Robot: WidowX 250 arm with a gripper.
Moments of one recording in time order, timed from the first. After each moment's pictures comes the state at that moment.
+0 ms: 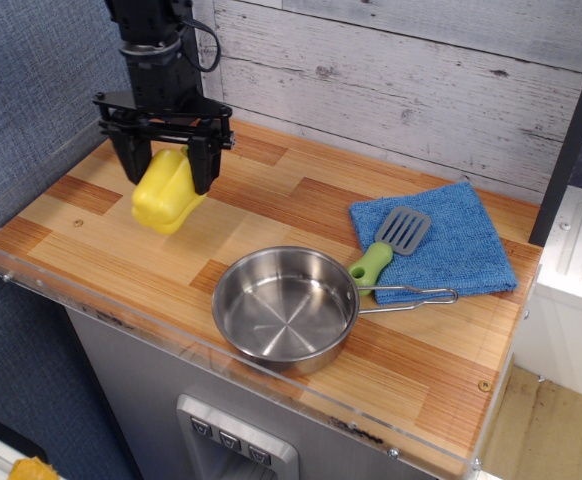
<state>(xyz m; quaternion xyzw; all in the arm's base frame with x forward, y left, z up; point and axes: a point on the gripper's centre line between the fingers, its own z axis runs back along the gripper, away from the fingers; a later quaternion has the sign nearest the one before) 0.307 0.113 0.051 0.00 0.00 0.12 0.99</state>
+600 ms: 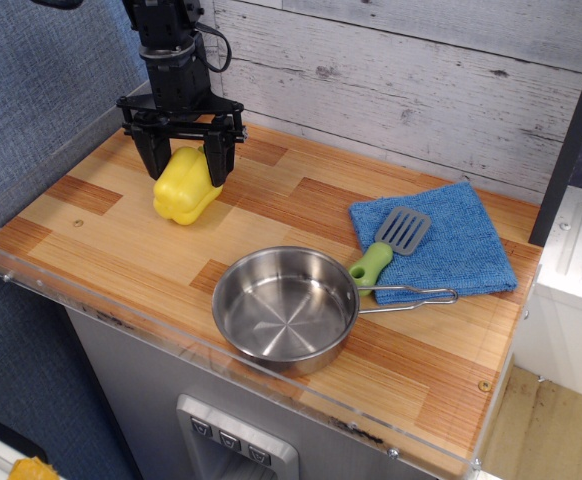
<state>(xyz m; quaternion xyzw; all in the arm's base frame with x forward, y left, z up) 0.332 0.124 0.033 -0.02 0.00 0.13 0.99</state>
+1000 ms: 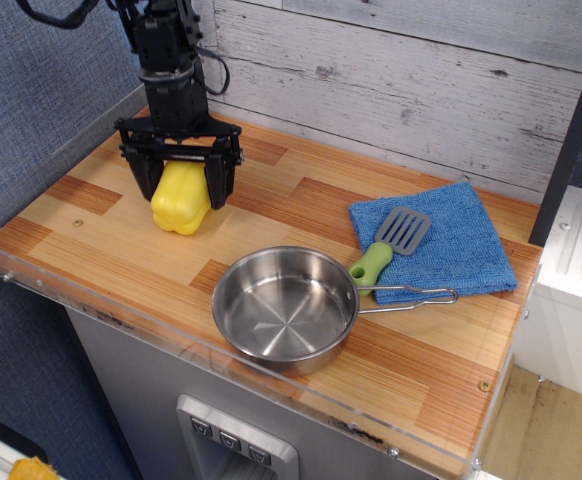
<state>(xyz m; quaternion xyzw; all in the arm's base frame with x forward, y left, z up) 0.316 0.116 0.021 -0.03 0.03 0.13 0.99</state>
